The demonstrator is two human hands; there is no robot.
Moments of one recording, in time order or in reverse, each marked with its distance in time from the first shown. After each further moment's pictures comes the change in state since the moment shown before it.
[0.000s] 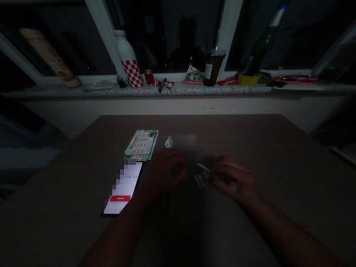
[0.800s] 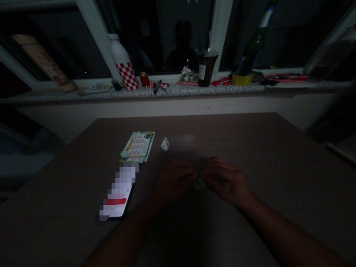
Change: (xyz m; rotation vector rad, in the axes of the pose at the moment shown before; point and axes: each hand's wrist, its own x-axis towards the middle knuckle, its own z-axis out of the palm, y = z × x) left_hand -0.003 0.025 0.029 -0.392 -0.021 -0.045; right_hand -0.005 -0.004 0.006 0.165 -0.057 0.088
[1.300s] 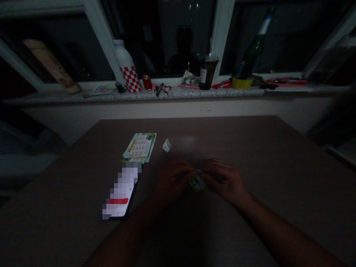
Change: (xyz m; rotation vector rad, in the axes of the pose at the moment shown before) left_hand -0.002 0.001 -0.002 -0.074 0.082 -0.144; right_hand 0.000 -0.003 0.005 0.043 0.010 0.146
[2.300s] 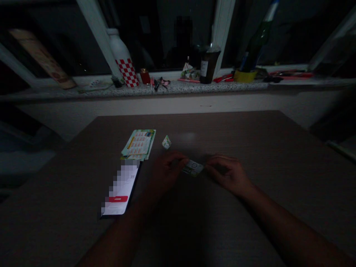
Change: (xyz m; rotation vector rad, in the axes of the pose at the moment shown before) left_hand 0.009 -0.014 -0.013 0.046 0.122 -0.288; right_hand 0.000 0.019 -0.015 -0.095 -0.097 0.133
